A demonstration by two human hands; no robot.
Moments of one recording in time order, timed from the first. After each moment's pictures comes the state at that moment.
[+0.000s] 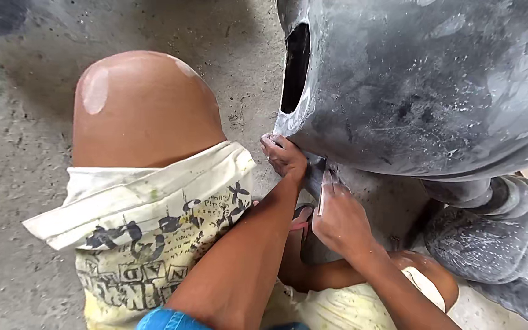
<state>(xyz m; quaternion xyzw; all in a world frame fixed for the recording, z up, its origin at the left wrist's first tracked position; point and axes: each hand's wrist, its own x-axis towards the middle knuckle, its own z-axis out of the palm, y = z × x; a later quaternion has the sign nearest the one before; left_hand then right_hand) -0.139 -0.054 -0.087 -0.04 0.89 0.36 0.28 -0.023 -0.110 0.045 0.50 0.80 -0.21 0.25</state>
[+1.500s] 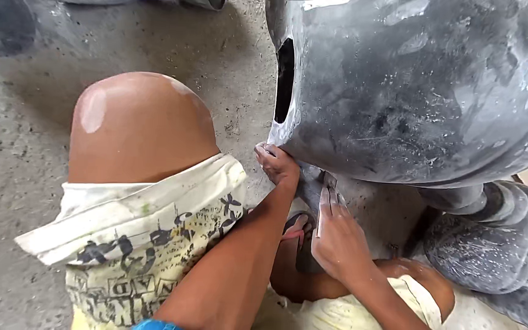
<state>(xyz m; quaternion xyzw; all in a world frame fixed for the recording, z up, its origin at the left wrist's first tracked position) -0.139 -0.051 -0.090 -0.04 0.89 0.36 0.27 -0.001 -0.114 0.042 0.51 0.80 -0.21 0.25</state>
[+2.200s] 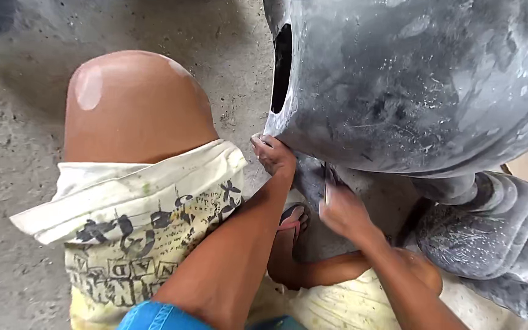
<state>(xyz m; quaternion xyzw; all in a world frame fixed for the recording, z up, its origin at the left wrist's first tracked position) -0.137 -0.056 -0.080 -0.06 0.89 0.35 0.30 0.026 -0.092 0.029 0.50 0.80 -0.25 0.22</state>
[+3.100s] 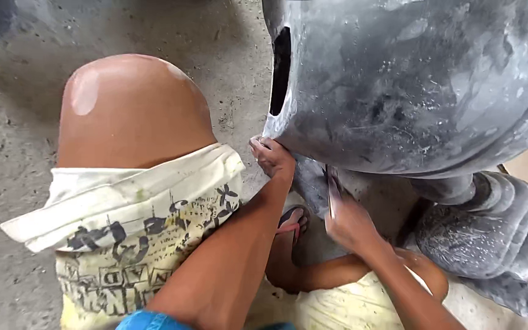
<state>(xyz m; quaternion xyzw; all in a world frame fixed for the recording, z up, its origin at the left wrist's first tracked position) -0.135 -0.058 -0.081 -0.05 0.89 0.35 0.30 0.048 -0.102 0.029 0.48 0.81 -0.25 0.22</state>
